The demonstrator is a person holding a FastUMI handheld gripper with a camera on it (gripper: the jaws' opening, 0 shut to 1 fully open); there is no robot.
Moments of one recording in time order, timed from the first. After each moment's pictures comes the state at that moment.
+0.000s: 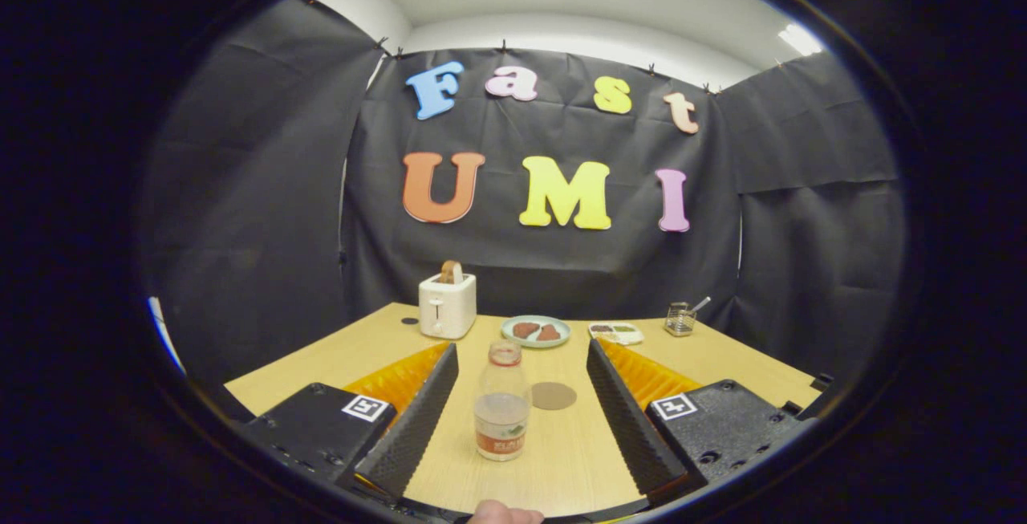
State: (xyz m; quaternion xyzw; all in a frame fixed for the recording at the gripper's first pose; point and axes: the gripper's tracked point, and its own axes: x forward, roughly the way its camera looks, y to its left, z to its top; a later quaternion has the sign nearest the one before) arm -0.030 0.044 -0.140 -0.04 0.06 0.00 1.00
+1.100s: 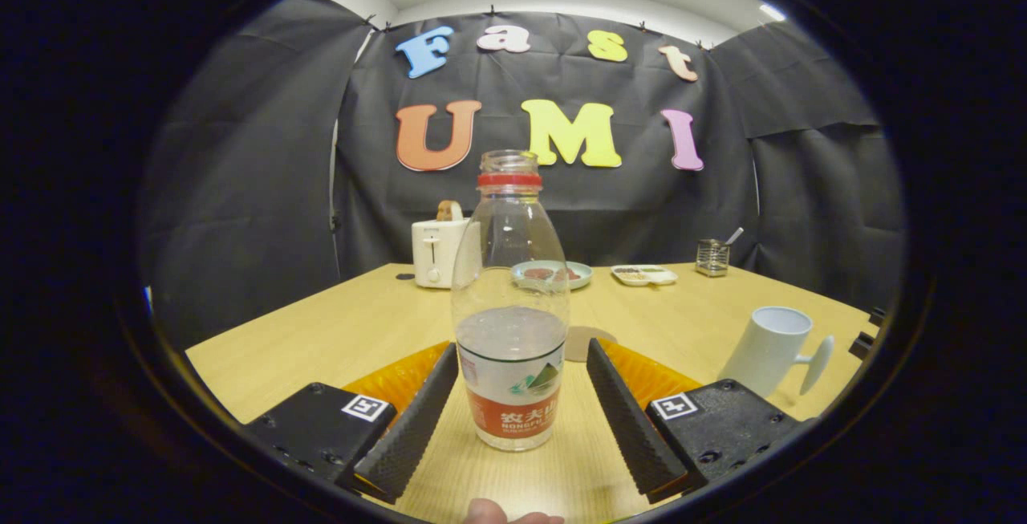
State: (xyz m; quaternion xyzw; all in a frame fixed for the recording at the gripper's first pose) arm 0.044 0.042 -0.275 -0.01 0.10 0.01 1.00
